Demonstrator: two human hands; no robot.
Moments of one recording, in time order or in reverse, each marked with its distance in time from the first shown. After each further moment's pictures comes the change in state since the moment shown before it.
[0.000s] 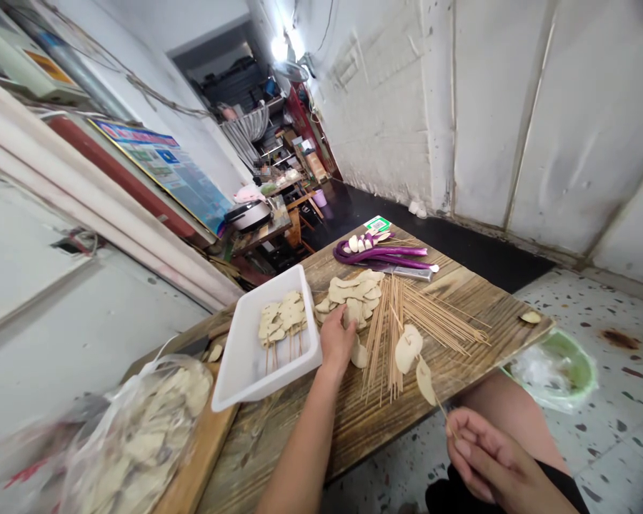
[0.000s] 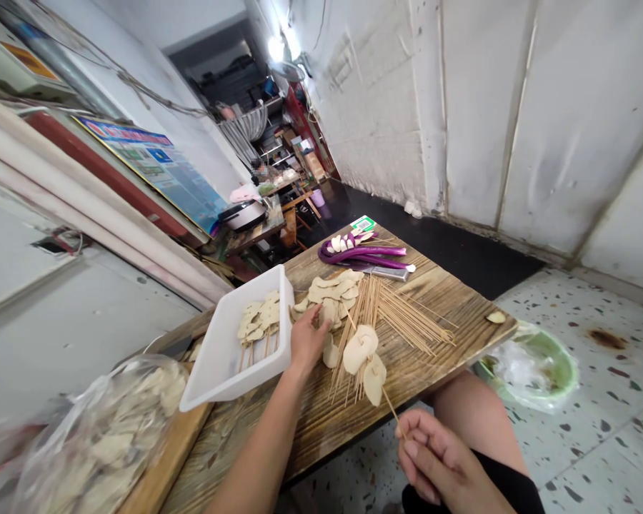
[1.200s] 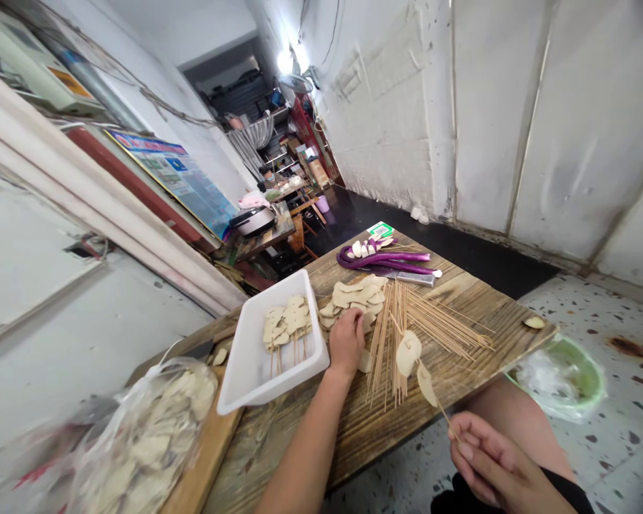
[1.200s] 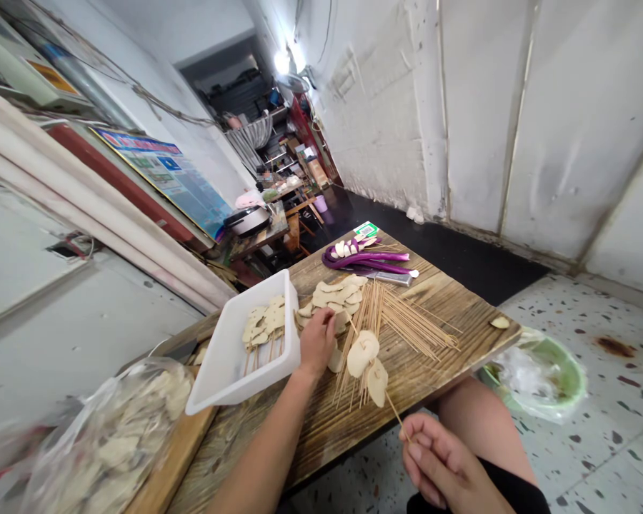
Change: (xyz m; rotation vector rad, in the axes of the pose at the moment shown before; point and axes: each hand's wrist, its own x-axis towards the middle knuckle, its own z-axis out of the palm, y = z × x) left_hand -0.006 0.013 0.001 -0.045 0.072 0.316; right_hand 0.001 0.007 -0.002 -0.005 0.067 0.061
